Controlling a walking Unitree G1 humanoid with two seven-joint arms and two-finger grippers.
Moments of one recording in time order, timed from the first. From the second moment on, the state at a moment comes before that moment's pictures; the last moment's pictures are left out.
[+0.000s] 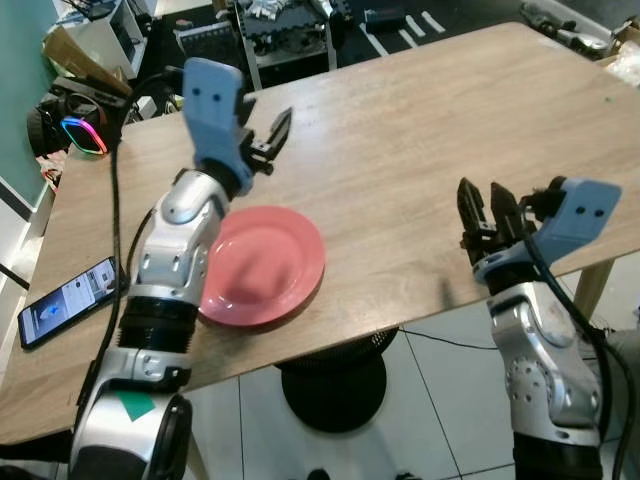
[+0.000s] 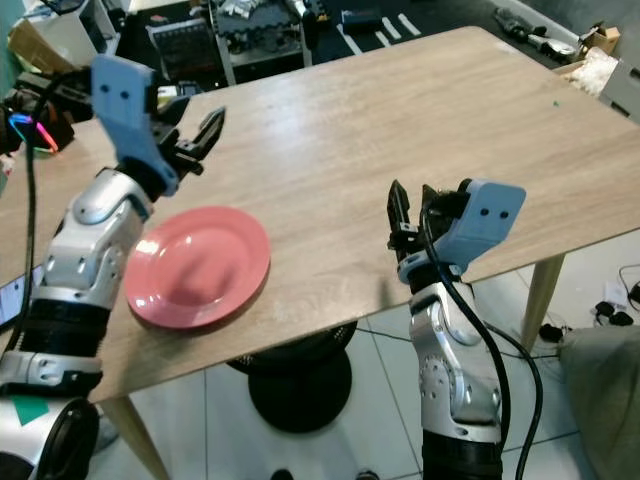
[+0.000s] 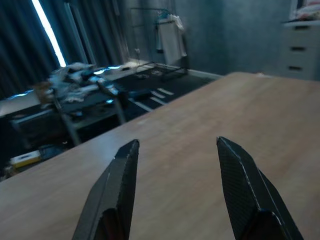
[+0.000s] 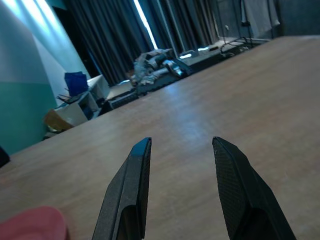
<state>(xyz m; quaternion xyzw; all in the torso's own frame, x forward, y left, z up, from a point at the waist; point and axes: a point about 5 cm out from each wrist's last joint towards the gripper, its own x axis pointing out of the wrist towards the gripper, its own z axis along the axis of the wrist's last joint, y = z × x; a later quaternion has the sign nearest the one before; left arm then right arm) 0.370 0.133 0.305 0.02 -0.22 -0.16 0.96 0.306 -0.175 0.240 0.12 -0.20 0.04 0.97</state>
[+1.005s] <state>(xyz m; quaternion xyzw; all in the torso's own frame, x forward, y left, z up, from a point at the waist) 0.355 0.161 0.282 0.01 -0.17 -0.08 0.98 0.319 -0.150 0.242 0.11 -0.21 0.11 0.97</state>
